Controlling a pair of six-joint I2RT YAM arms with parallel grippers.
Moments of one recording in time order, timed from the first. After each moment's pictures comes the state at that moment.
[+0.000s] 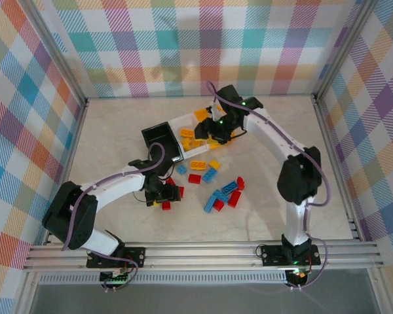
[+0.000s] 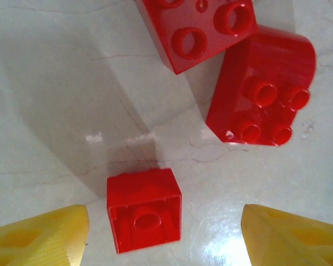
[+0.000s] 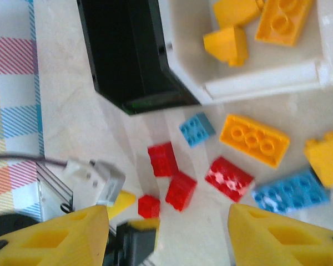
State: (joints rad) left arm -0.59 1.49 0.85 -0.78 0.18 -0.69; right arm 0.52 1.92 1.82 -1.01 -0.54 0.46
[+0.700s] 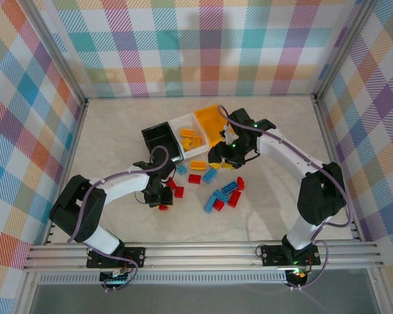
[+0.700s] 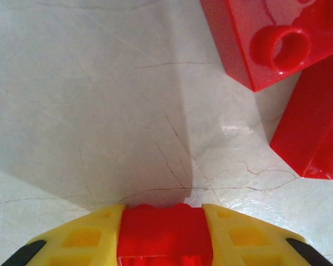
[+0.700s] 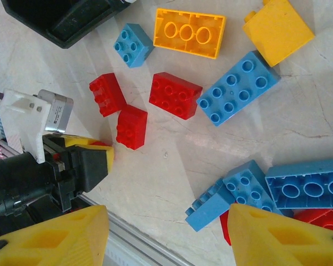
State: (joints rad) left arm -0.59 1.54 0.83 -0.77 0.11 -0.66; right arm 0.52 1.68 1.41 -0.96 -0.50 0.50
